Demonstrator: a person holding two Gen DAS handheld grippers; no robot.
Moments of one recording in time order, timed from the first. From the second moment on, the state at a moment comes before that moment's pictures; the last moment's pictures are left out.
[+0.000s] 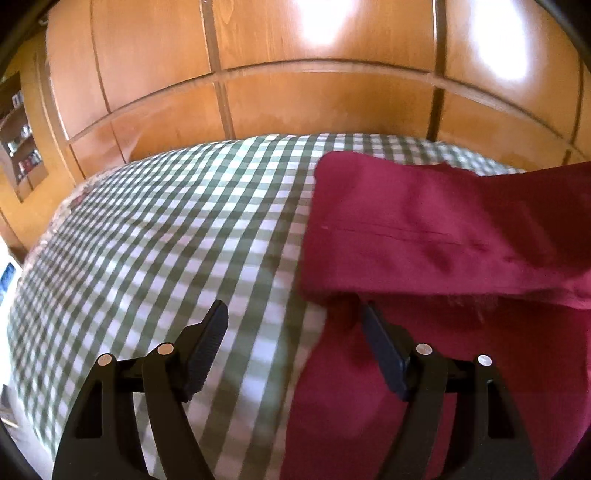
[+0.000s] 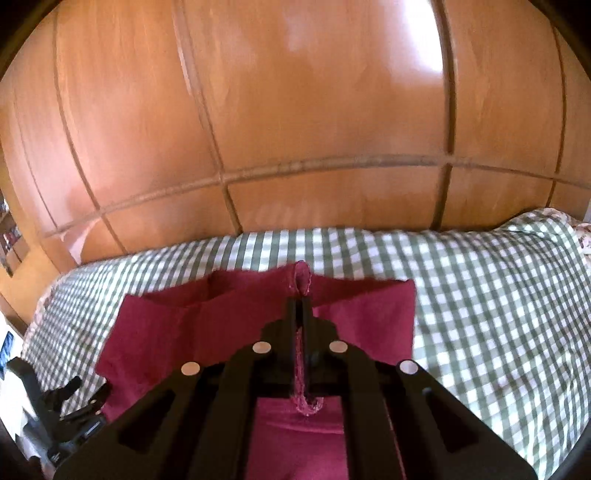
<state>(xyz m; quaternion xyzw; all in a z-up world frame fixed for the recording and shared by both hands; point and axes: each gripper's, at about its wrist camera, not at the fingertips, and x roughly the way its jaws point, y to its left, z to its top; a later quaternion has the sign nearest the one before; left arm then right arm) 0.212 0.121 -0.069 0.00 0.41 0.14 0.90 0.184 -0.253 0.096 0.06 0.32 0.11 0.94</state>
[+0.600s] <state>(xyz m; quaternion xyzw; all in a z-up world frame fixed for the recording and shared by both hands) 0.184 0.145 -0.059 -0.06 0.37 0.15 0.92 0.176 -0.343 0.003 0.14 0.39 0.00 0.91</state>
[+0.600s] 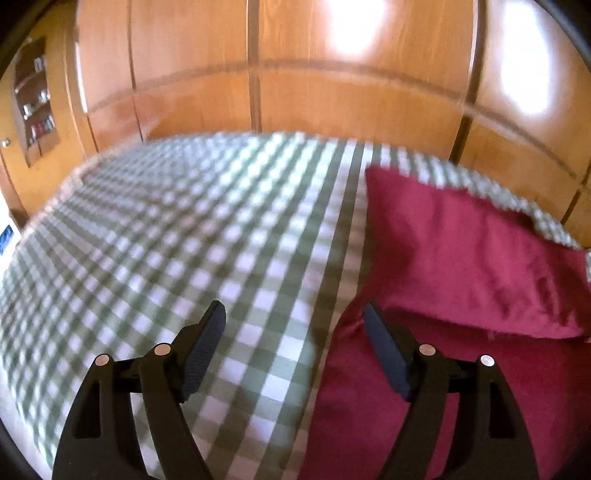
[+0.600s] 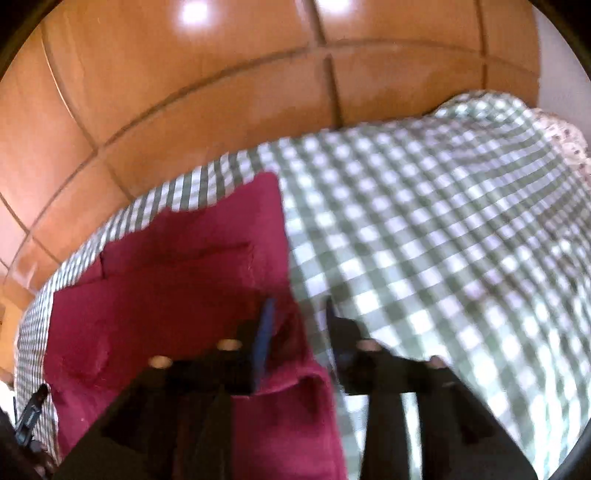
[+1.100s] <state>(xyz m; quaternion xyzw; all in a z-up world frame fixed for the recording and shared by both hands) 0.272 0.079 -0.061 -0.02 0.39 0.03 0.92 0.214 -0.254 -0.017 0.04 0.43 0.05 0.90</state>
